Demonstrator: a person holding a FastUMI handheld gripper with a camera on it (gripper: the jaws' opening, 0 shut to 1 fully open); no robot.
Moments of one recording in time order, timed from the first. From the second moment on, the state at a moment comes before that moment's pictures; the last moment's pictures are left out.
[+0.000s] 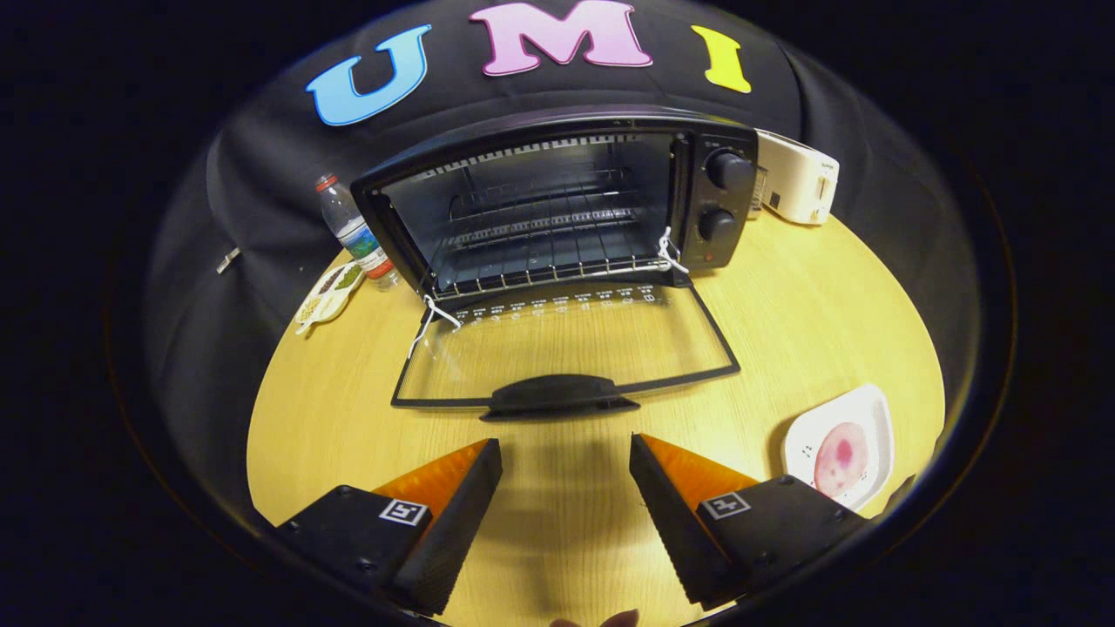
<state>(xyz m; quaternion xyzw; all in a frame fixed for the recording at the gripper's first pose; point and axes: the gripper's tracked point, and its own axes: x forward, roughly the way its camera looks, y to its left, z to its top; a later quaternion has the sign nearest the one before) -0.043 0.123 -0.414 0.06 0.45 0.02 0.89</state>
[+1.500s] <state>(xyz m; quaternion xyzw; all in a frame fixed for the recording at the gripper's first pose) -0.093 -0.195 -0.458 0.04 0.69 -0.01 0.72</state>
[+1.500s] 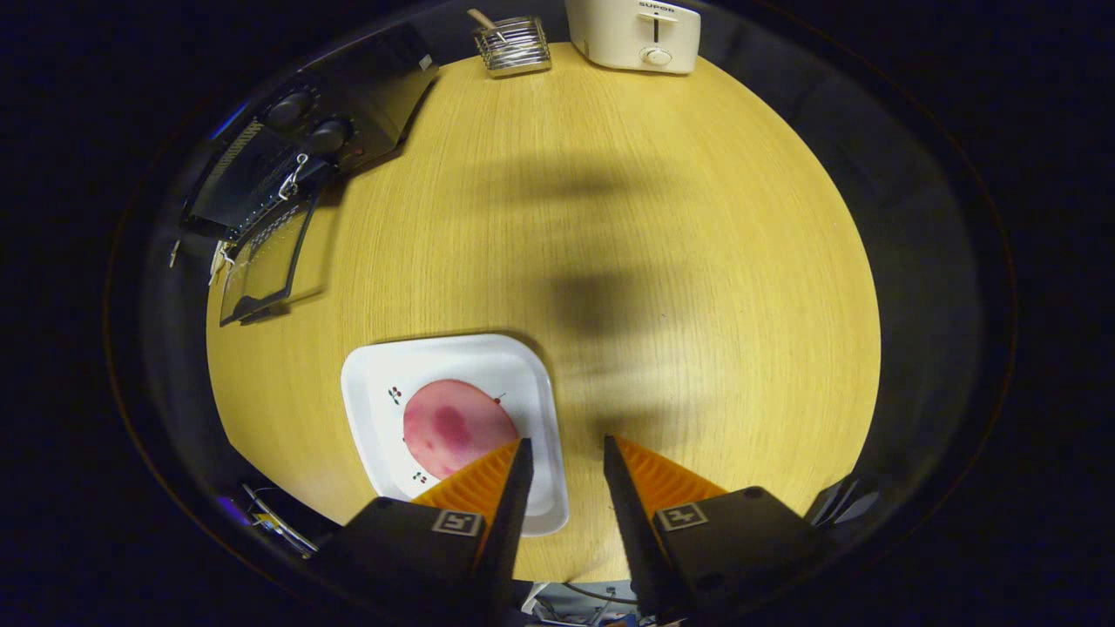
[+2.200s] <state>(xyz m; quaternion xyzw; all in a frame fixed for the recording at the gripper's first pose) -0.103 -0.195 -0.432 0.23 0.65 0.04 0.72</state>
